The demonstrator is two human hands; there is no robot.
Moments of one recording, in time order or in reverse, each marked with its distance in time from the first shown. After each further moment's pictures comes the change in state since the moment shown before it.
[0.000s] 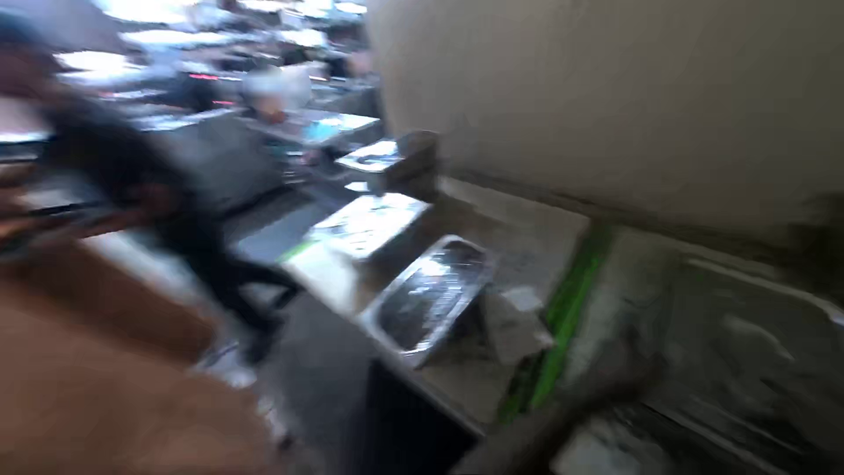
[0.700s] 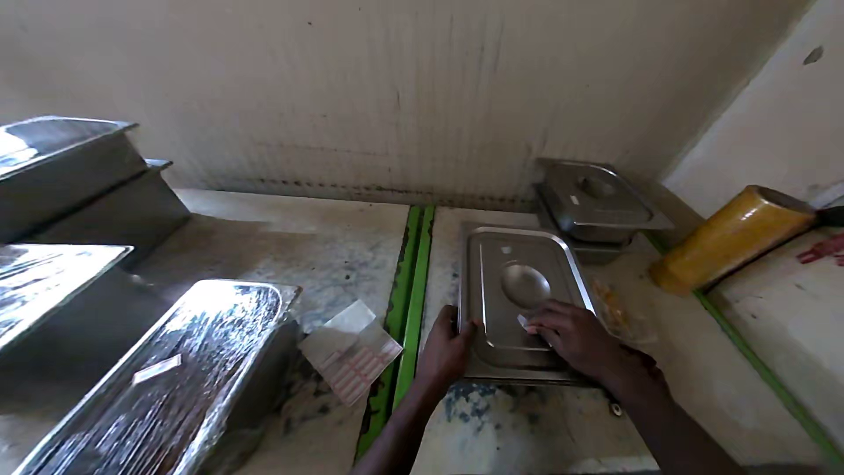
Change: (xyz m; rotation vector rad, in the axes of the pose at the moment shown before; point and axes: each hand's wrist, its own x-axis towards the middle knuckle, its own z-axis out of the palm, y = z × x) left_hand 0.032 -0.023 0.020 -0.104 0.003 -0.010; right_hand -0.005 0.084 0.045 -0.138 0.473 -0.135
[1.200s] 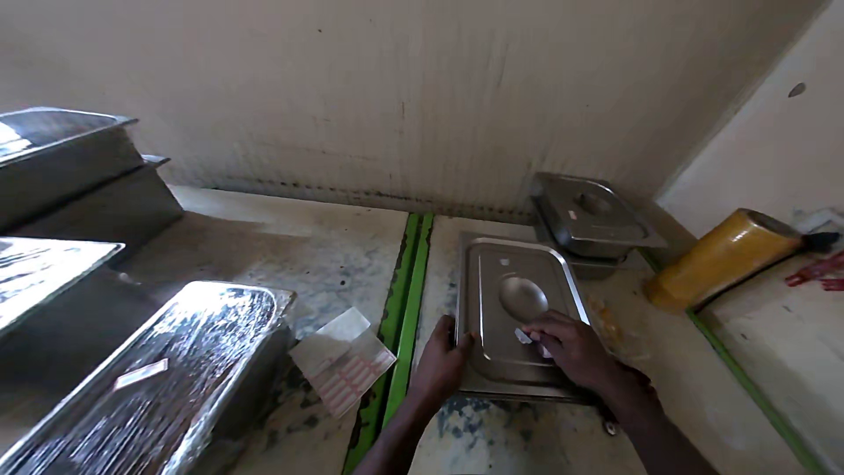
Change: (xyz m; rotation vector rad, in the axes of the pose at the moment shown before) left_hand -0.002 0.000 -0.002 -0.040 -0.032 0.009; right_hand 0.005 -0.002 -0.006 0.162 -0.075 0.215
